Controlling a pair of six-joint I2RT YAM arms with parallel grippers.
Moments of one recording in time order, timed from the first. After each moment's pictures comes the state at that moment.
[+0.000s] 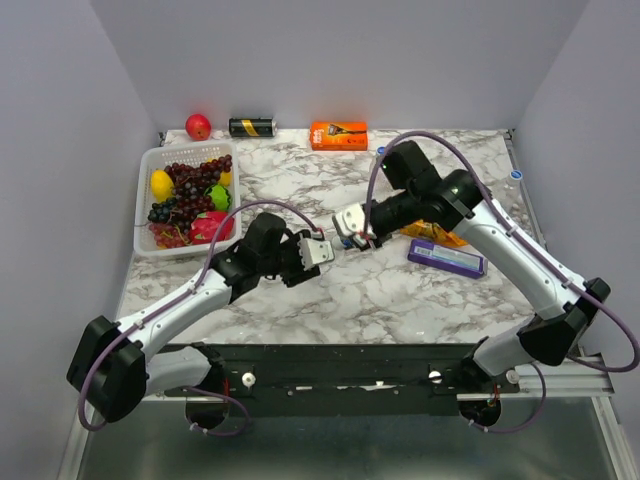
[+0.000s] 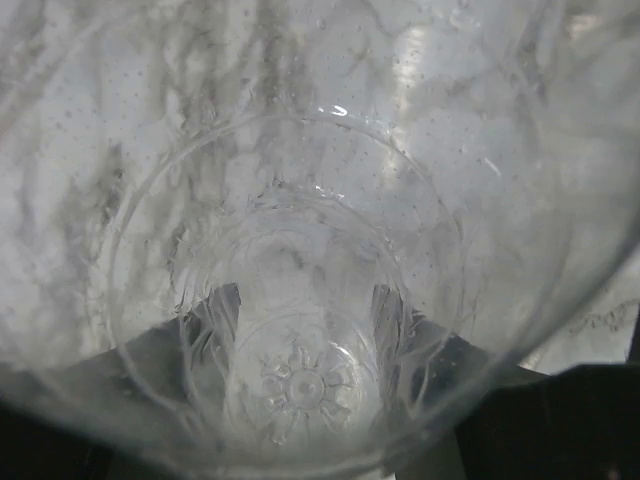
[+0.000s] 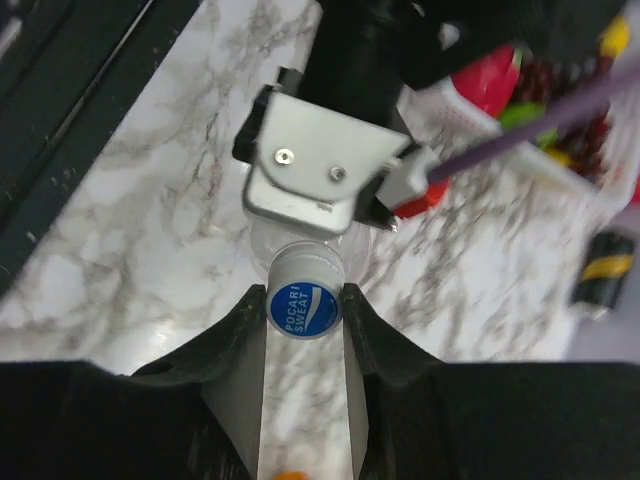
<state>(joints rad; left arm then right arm) -0.65 1.18 0.76 -0.27 0.44 0.65 0.74 1.46 1.63 -1.12 -0.75 -1.40</state>
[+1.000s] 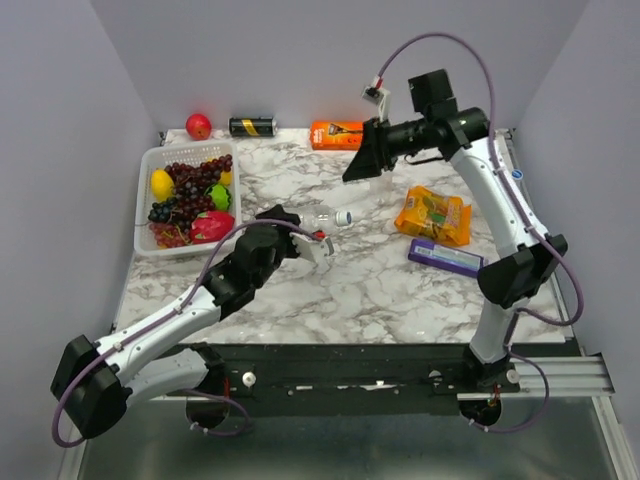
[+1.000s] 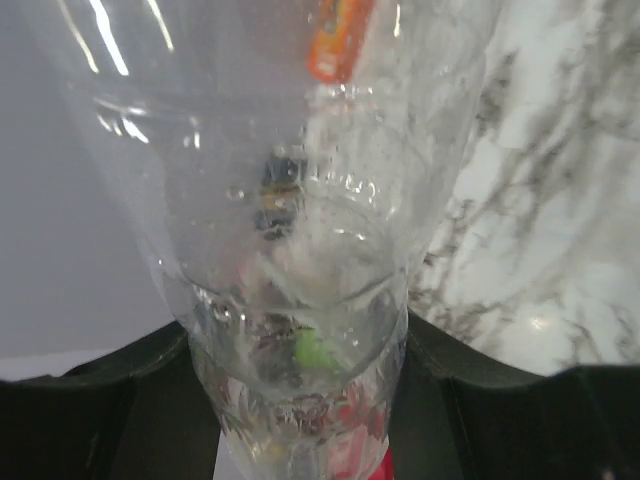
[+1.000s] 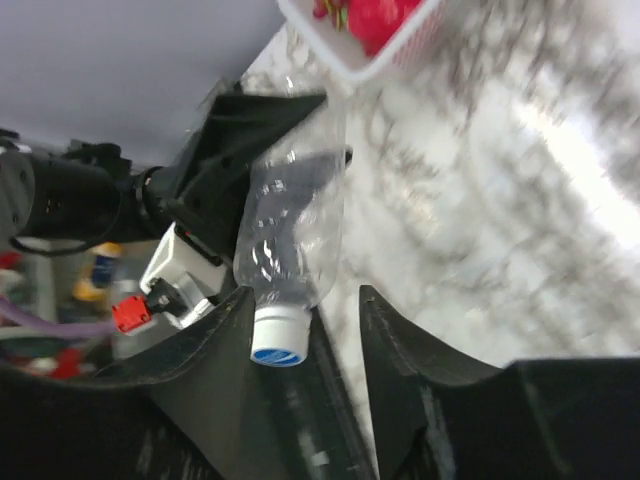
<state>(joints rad) -0.77 1.01 0.63 0.15 -0.36 1.05 0.42 1.88 2.11 -1.03 -0.94 0.09</state>
